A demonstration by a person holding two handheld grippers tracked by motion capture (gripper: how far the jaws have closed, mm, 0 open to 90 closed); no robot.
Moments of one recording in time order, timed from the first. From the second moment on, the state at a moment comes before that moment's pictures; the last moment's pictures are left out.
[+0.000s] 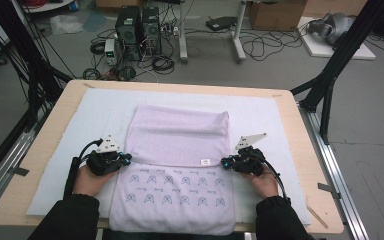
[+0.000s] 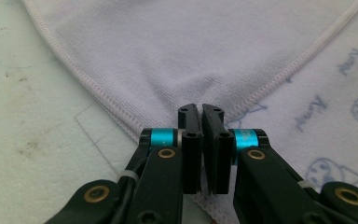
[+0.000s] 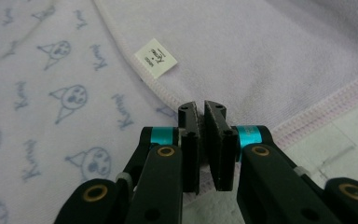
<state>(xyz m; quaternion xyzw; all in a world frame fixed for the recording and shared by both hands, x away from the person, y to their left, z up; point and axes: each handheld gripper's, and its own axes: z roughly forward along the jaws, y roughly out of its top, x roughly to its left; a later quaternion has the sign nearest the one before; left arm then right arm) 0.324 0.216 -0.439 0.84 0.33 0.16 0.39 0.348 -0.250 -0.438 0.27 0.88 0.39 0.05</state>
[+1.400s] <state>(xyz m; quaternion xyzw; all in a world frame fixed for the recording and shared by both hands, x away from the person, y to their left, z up) 0.242 0.223 -0.444 0.86 0.28 0.11 0.41 0.279 -0.248 -0.444 0.19 0.90 0.40 0.02</state>
